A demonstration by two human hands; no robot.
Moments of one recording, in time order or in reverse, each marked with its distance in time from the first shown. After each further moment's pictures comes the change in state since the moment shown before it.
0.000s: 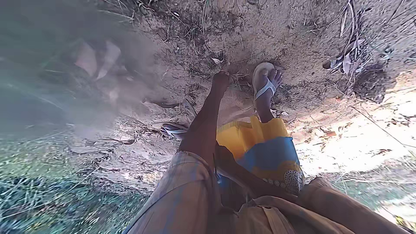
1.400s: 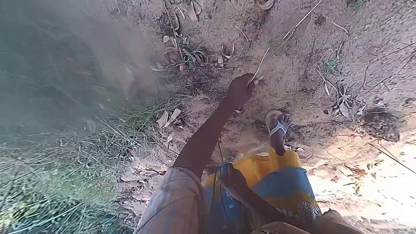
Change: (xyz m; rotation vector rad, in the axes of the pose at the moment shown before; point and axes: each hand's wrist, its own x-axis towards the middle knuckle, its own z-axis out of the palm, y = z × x) left_hand -0.043 0.179 -0.091 0.575 0.031 0.830; right_hand -0.004 -0.074 -0.047 0.185 -0.028 0.087
